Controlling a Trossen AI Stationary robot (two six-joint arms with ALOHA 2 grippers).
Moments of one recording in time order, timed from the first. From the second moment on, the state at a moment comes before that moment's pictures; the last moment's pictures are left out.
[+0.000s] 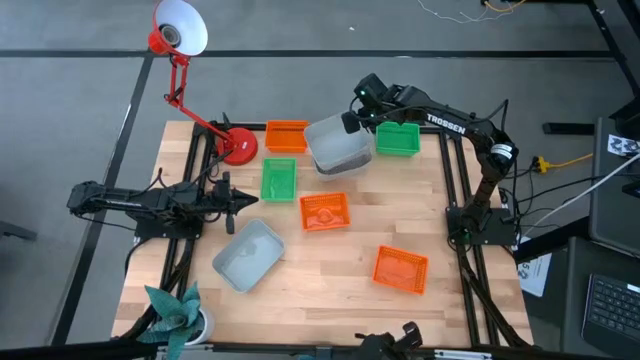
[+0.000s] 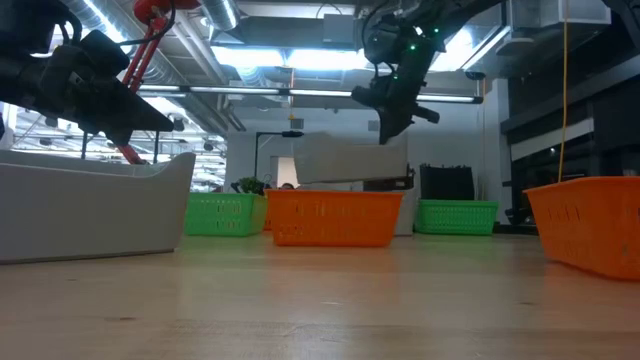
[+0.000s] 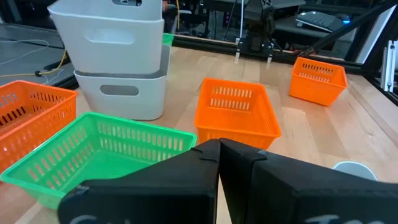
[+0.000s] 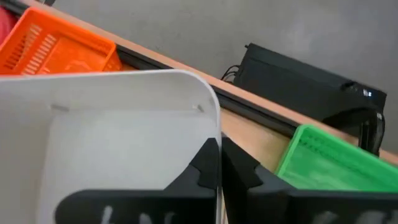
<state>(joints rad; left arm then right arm) -0.03 0.17 0.01 0.05 -0.27 -0.13 -0.62 1.79 1.61 -0.83 0.18 0.50</state>
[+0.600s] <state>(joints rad) -0.03 0.17 0.01 0.05 -0.27 -0.16 -0.58 1.79 1.54 -0.81 0.26 0.58</state>
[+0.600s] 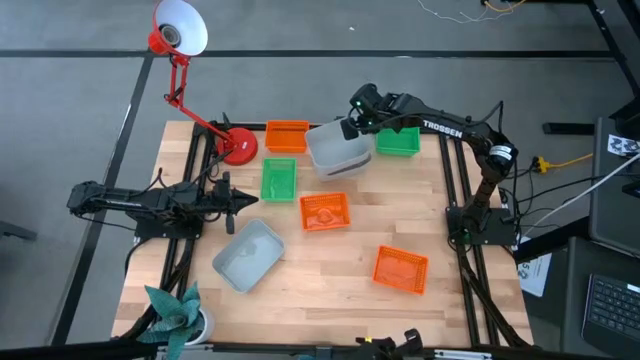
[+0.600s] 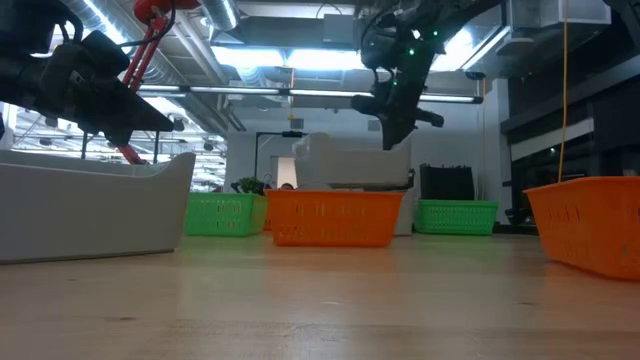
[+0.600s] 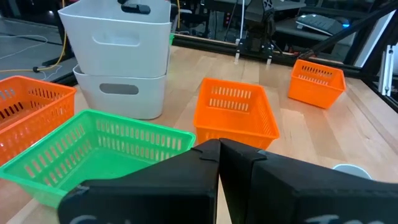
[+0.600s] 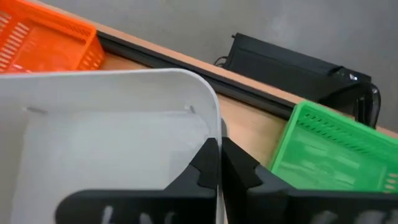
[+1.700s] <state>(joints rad) -0.03 0.17 0.01 0.05 -0.27 -0.16 -0.59 1.79 1.42 -0.67 0.28 0.51</state>
